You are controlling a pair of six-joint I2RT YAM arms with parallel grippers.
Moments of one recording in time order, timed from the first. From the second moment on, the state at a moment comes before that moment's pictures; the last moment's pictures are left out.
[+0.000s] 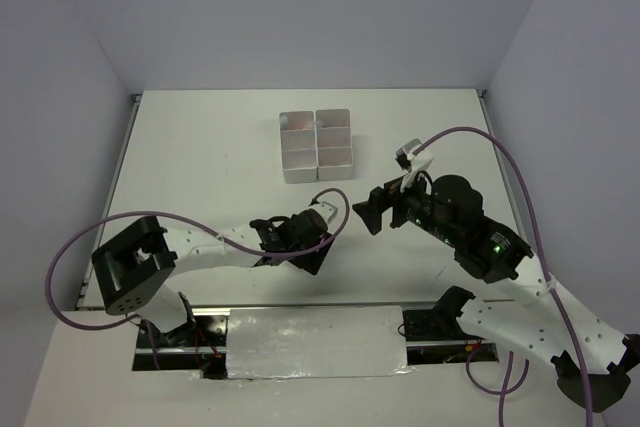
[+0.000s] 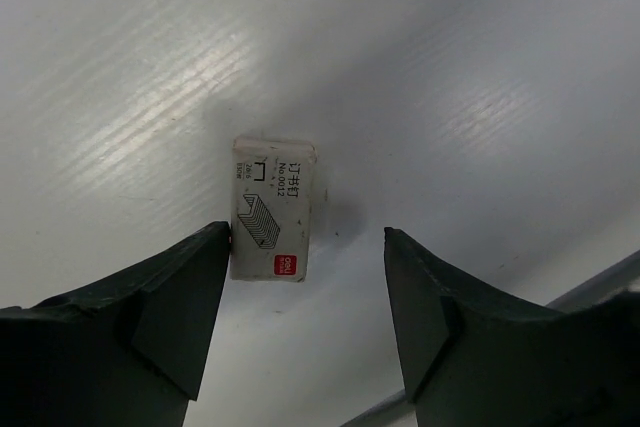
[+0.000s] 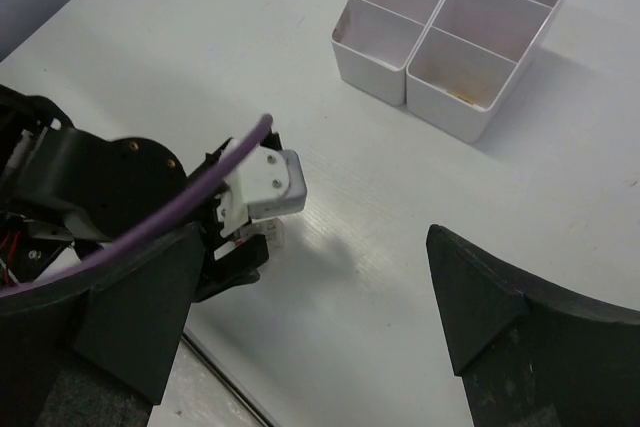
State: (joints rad) left arm -1.02 1.53 0.83 -0.28 -0.17 -0.45; right arm 0.75 0.71 0.89 -0.46 0.03 0.18
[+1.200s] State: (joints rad) left arm -0.65 1.44 0.97 0.03 -0.19 0.05; right arm 0.75 0.44 0.83 -0.35 0.24 0.20
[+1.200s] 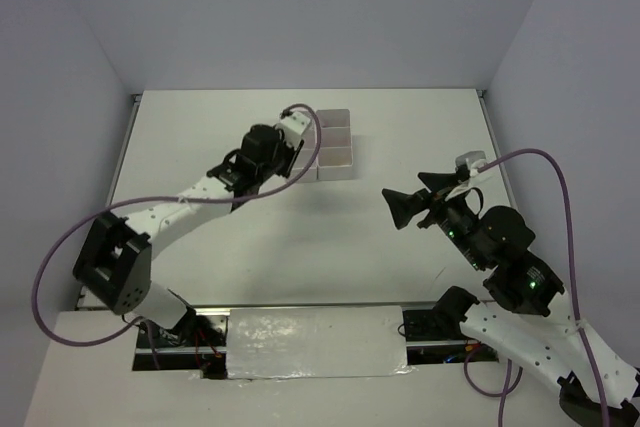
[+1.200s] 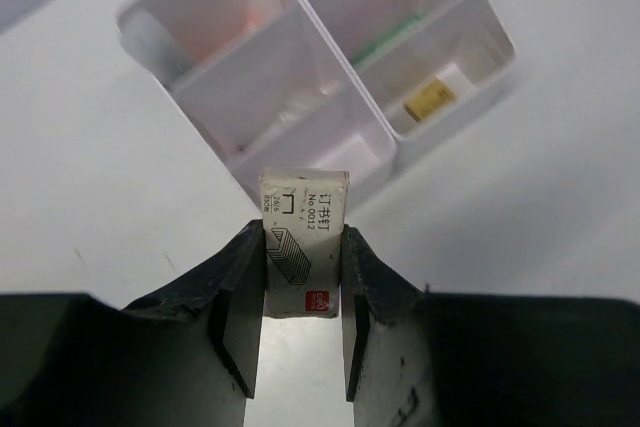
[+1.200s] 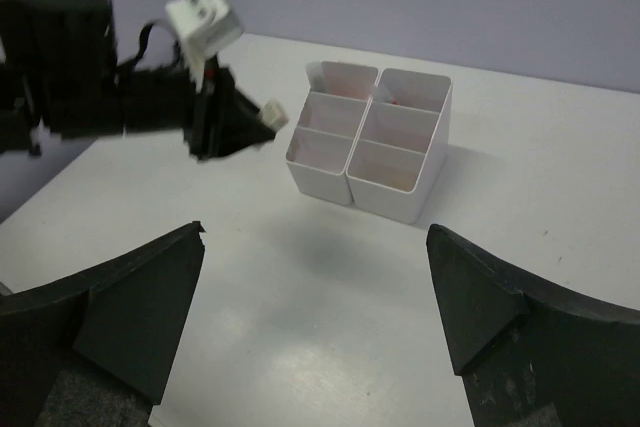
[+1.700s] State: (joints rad) left arm -0.49 1.70 1.31 -0.19 0.37 0.63; right arm 0.75 0.44 0.83 -0.36 0.18 0.20
